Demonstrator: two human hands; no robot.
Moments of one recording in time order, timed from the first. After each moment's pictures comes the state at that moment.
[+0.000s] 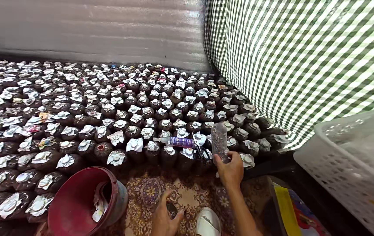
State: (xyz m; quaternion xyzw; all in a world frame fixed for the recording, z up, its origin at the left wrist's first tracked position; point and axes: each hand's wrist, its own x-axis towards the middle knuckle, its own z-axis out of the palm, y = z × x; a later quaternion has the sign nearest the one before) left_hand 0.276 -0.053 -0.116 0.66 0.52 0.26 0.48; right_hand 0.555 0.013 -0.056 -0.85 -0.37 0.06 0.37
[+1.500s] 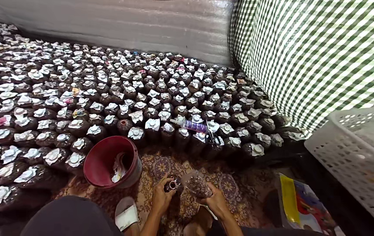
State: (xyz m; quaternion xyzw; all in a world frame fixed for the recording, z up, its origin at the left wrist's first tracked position) left_hand 0.232 -0.077 -0.186 0.60 0.58 0.30 0.47; right_hand 0.465 -0.127 -0.139 -0.73 -0.42 0.45 0.30
